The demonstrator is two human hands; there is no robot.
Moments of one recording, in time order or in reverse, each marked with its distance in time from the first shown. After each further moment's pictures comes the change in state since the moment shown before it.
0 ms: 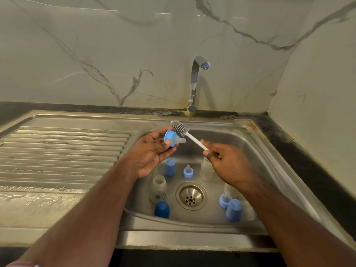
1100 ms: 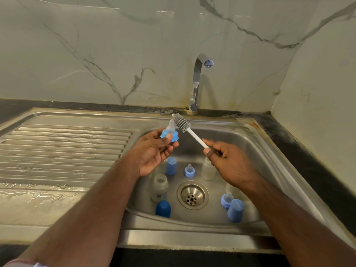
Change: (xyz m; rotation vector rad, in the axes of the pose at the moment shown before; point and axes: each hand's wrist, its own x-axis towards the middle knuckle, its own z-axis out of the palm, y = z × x) left_hand -0.001 0.002 0.002 -0.099 -0.006 -0.032; right_hand -0.001 0.003 0.005 0.163 -0.014 0.001
